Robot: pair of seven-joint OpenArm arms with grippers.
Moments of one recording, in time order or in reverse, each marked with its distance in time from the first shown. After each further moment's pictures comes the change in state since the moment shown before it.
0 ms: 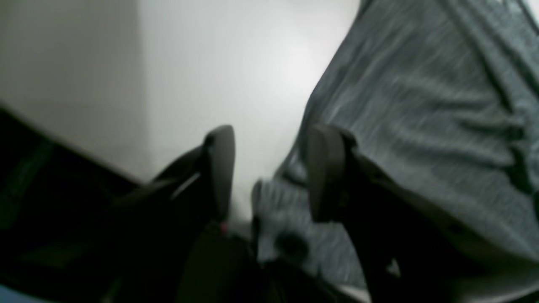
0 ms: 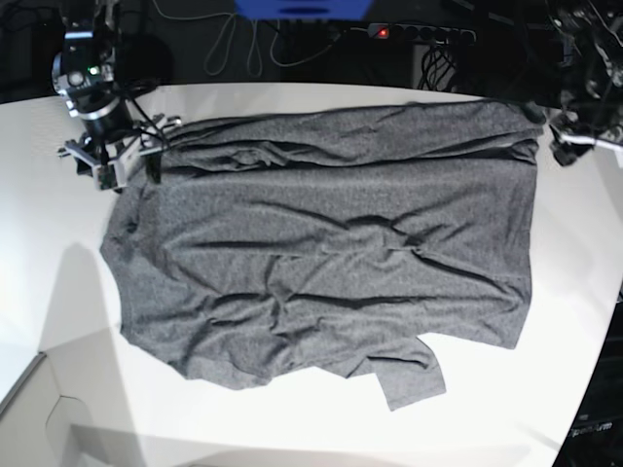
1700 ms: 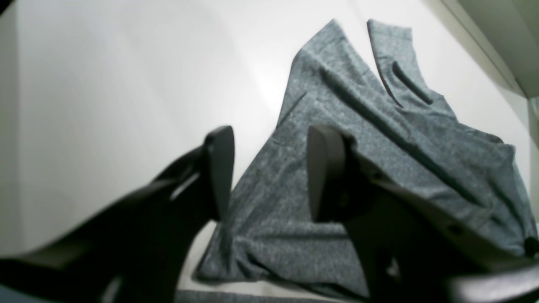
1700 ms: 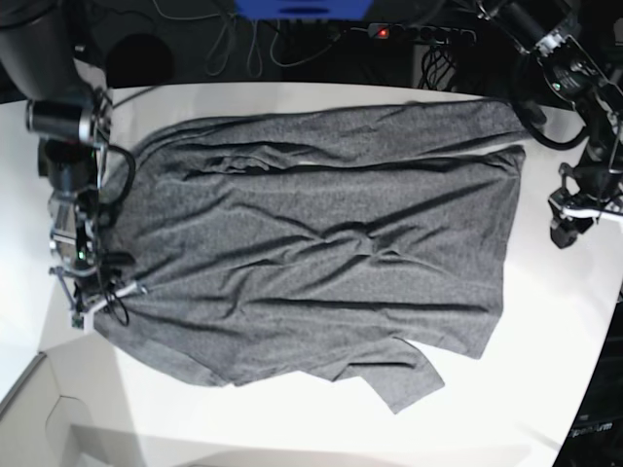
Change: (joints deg) left arm -16.5 3.0 -0.2 4.7 0.8 0.2 6.9; right arm 53.8 6.9 -4.1 -72.1 1.0 -8.0 17.7
